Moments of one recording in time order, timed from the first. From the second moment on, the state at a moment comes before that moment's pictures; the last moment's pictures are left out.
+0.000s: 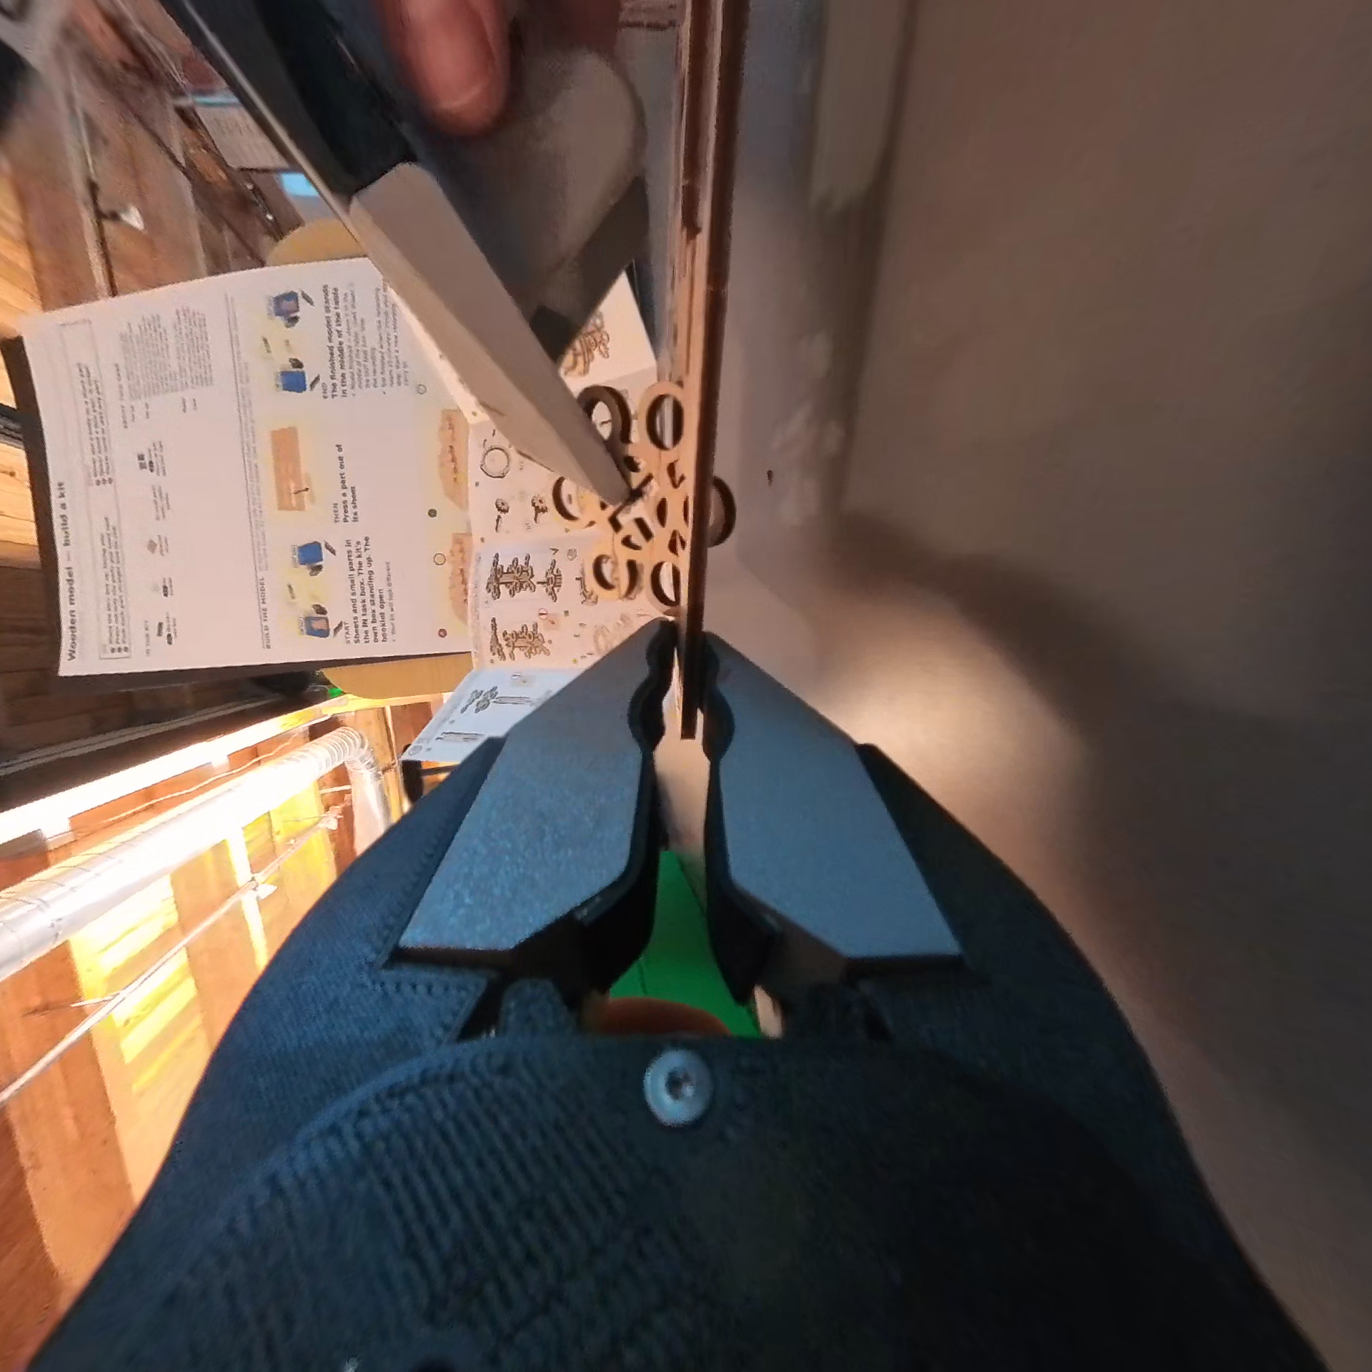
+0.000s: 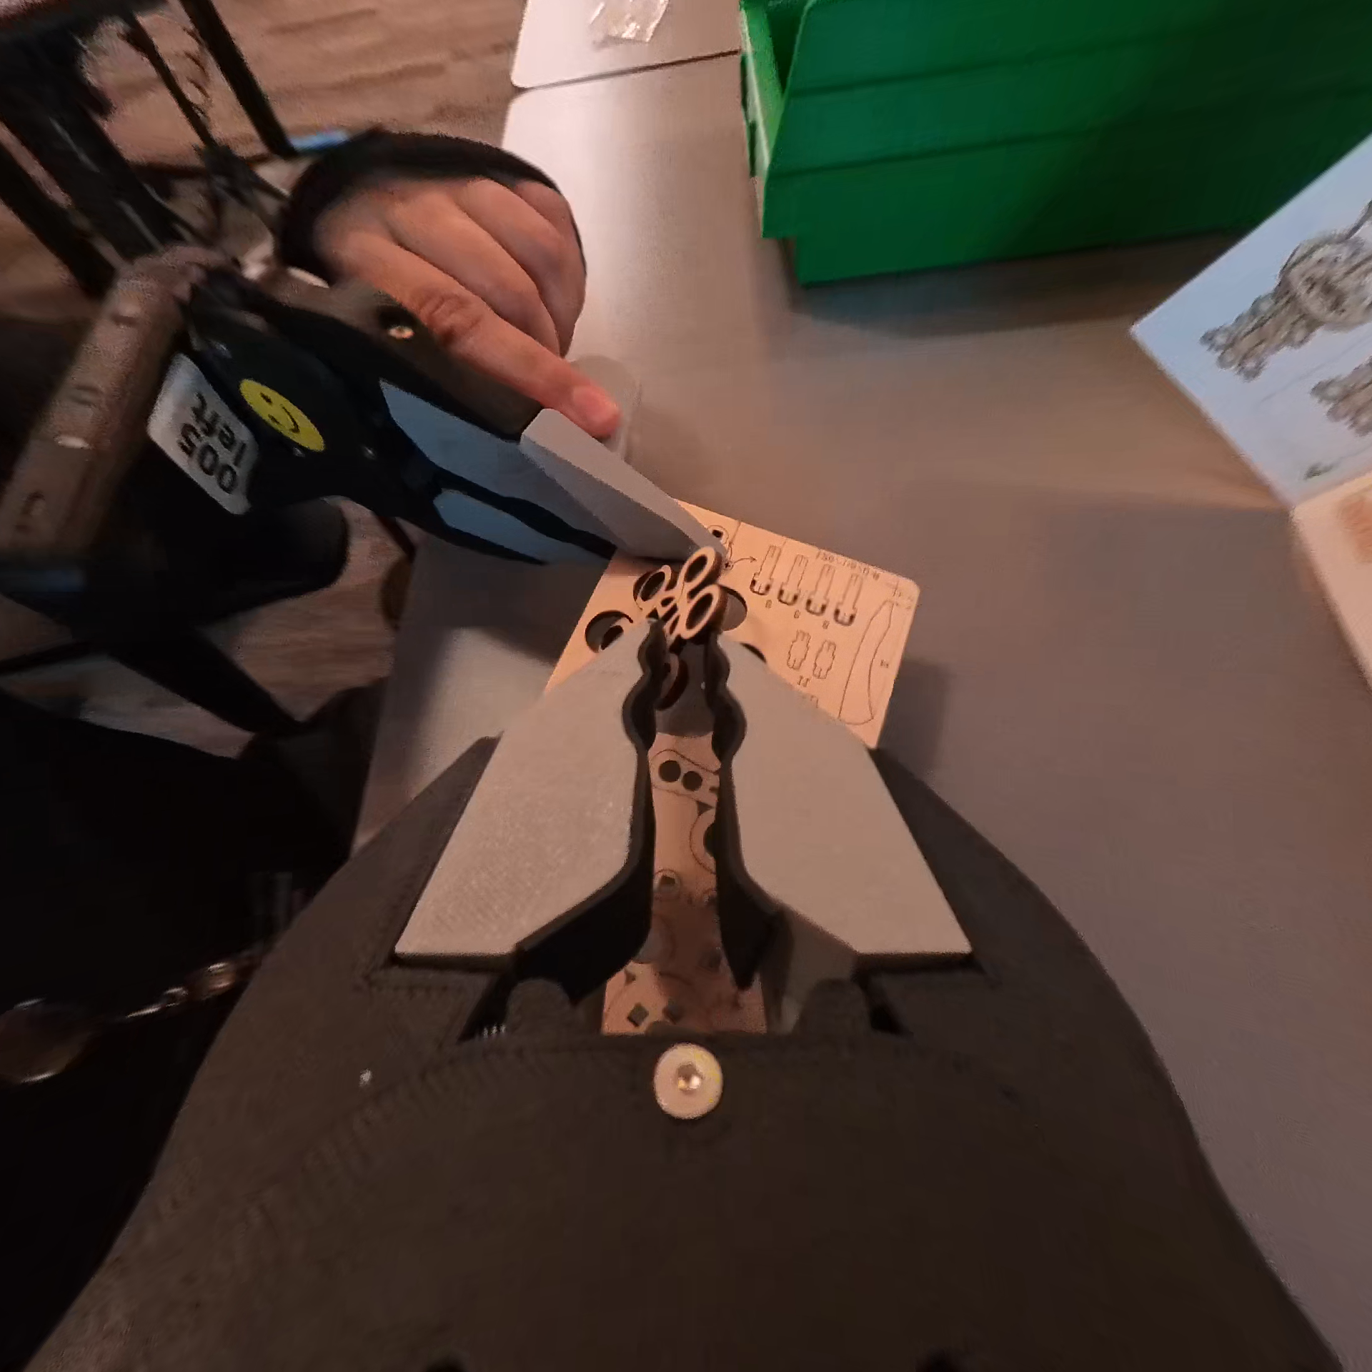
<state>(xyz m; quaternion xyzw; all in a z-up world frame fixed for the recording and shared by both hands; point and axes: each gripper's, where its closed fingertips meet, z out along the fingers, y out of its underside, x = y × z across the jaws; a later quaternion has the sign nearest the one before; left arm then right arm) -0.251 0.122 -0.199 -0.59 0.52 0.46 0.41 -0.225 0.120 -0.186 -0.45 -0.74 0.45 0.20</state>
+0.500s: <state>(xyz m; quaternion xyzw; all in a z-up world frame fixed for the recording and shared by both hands) -0.271 0.128 -0.216 -0.62 0.48 0.44 0.44 -0.232 0.124 -0.184 -0.44 -0.74 0.43 0.27</state>
